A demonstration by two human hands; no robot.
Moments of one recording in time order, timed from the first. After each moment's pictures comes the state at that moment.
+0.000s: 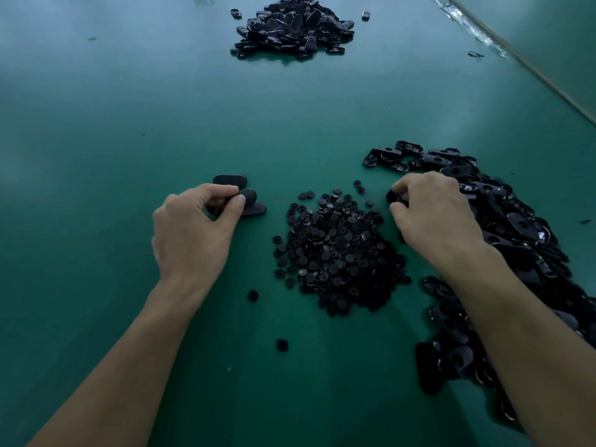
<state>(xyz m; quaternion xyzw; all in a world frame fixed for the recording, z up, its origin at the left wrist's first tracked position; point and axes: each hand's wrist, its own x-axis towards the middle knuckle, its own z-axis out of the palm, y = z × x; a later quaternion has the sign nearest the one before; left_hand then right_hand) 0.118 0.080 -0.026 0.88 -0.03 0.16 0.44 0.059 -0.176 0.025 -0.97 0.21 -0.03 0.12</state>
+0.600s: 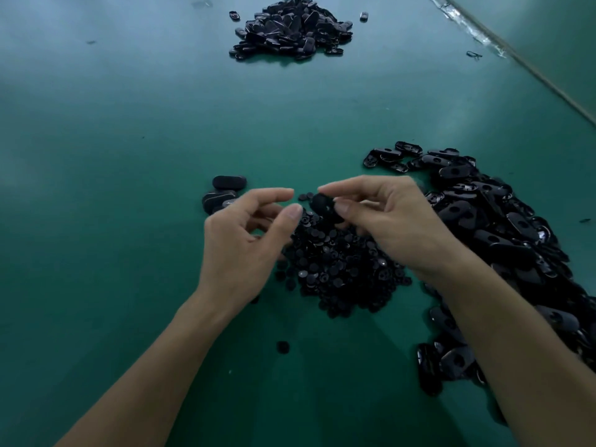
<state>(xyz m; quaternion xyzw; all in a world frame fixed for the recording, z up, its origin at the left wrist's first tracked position) 0.090 0.048 -0.017 0.76 -0.17 0.05 0.62 0.056 -0.149 0.024 -0.82 0.02 -0.02 0.57</state>
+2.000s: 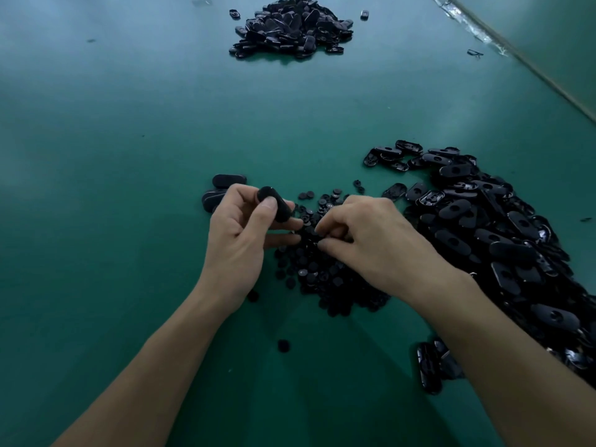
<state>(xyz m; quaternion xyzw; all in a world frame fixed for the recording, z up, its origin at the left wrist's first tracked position) 0.094 0.044 -0.023 0.61 -0.11 -0.08 0.78 0.046 -0.130 0.022 -0.97 -0.01 0.01 0.25</state>
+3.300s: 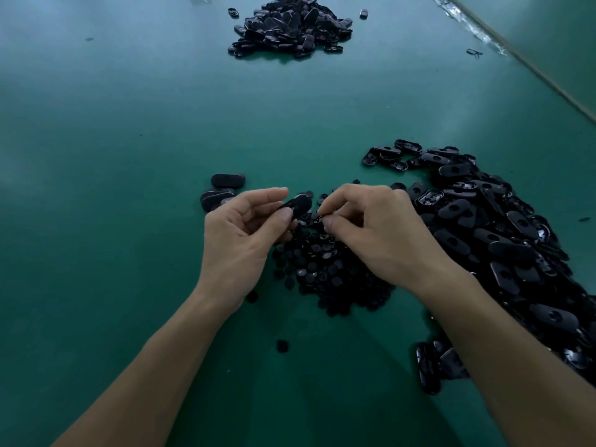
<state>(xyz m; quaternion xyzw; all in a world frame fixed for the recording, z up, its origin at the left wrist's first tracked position) 0.092 0.044 -0.025 0.64 -0.10 -0.05 0.76 0.050 -0.134 0.022 -0.93 0.02 -0.06 0.37</state>
